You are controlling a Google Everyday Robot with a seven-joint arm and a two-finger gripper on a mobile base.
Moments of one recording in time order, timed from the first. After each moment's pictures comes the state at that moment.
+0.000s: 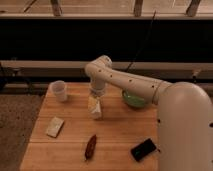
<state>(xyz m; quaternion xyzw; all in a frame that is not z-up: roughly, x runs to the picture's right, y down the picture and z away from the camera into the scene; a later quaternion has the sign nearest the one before) -0.050 0.081 0.833 -0.35 0.05 0.26 0.90</state>
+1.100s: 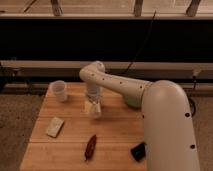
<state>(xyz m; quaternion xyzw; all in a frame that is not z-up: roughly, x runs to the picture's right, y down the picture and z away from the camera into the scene) -0.063 0.116 0.862 -0.38 0.10 0.29 0.87</state>
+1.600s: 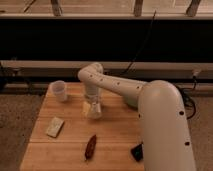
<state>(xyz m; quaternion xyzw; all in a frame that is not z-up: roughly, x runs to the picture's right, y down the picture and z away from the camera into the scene) -0.068 0.121 0.871 -0.39 0.11 0.31 0.86</state>
